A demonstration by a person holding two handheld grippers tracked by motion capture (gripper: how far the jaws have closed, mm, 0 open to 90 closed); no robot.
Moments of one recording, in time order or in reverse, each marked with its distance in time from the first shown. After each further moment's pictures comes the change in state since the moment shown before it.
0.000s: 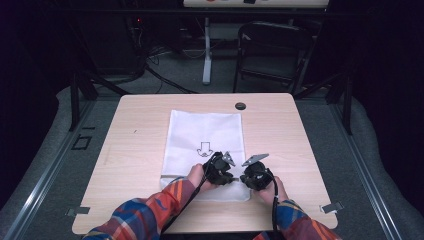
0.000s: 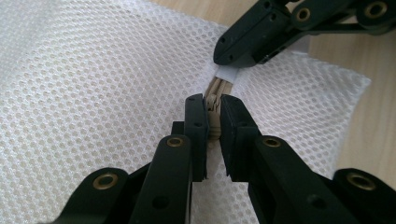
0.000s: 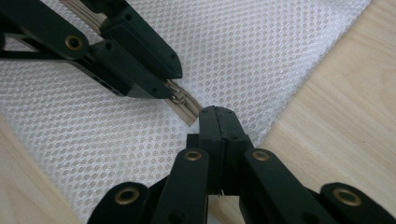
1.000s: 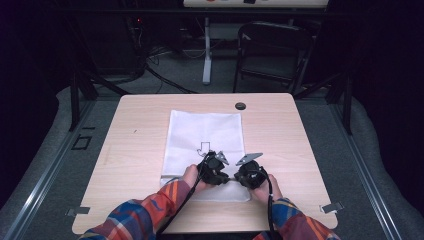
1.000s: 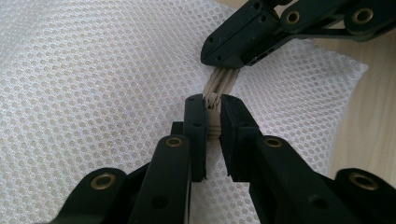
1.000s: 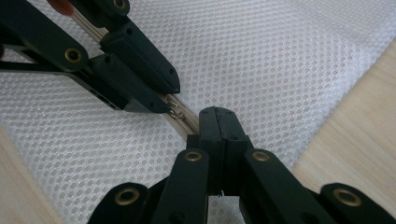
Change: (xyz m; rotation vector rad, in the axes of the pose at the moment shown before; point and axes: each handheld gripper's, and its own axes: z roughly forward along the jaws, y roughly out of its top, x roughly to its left) left arm 0.007 -0.012 -0.005 -0.019 -0.017 -0.053; right arm 0.008 0.012 0.009 -0.025 0.017 -0.049
